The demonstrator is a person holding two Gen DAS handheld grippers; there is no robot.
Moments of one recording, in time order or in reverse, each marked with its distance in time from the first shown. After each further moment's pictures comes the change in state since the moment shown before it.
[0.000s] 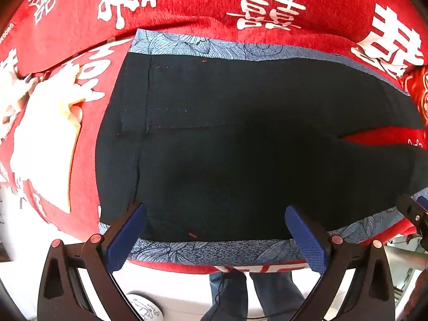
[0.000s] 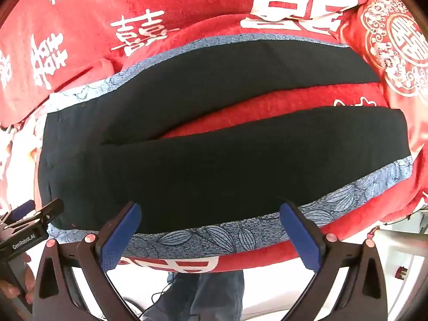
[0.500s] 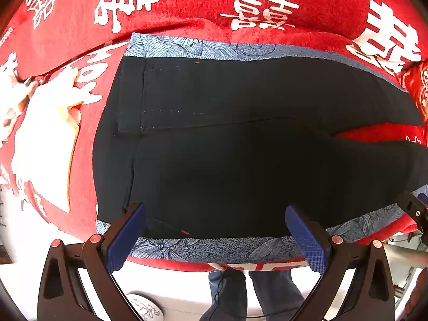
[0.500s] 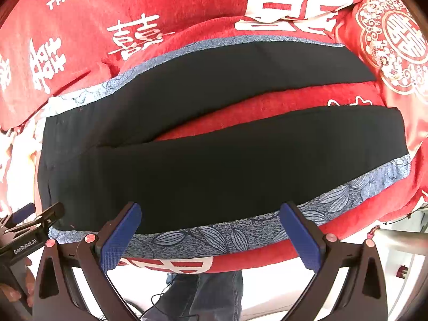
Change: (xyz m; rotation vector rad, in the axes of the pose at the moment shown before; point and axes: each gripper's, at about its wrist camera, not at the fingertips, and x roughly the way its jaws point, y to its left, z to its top) left arm -0.005 -0.011 -0.001 0.011 0.000 0.001; right arm -0.005 -0.009 0.000 0.015 -0.014 -0.001
